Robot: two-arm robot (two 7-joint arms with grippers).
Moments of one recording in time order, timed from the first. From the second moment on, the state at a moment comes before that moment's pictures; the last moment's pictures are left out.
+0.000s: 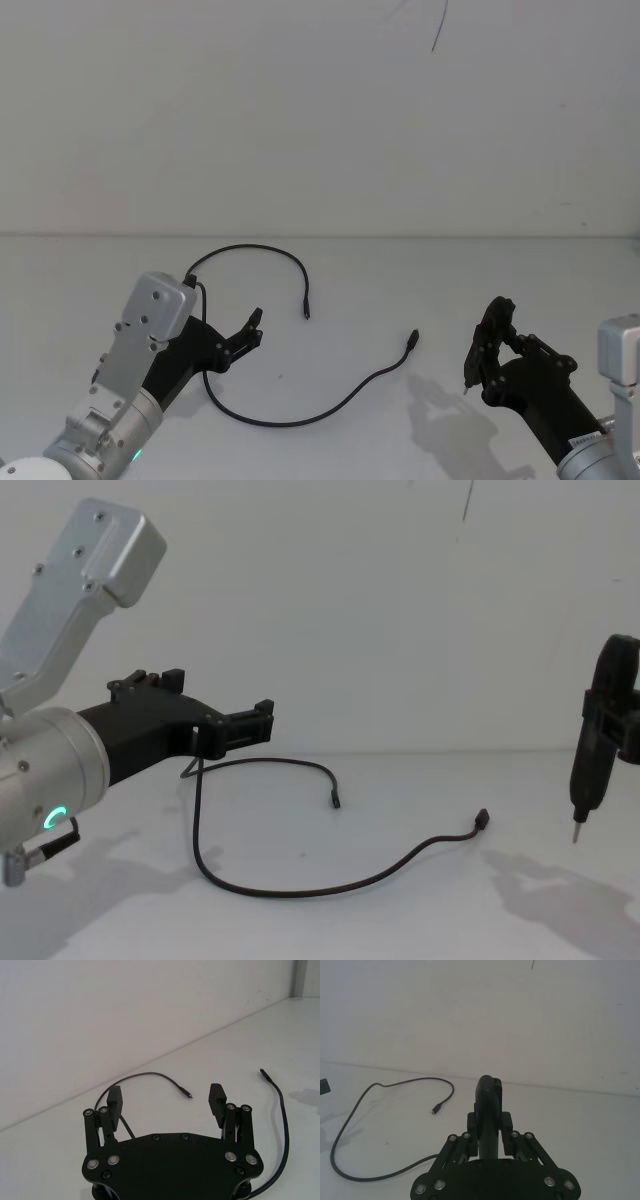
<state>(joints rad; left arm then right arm) -0.24 0.38 0.45 -1.63 -0.20 0.01 -0.01 -0.01 0.34 -0.23 -1.77 0.29 0.03 0.07</state>
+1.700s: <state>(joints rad) -0.27 0.39 0.49 -1.63 -0.23 0.11 -0.12 -0.01 0.34 -0.23 -1.77 0.29 0.03 0.07</state>
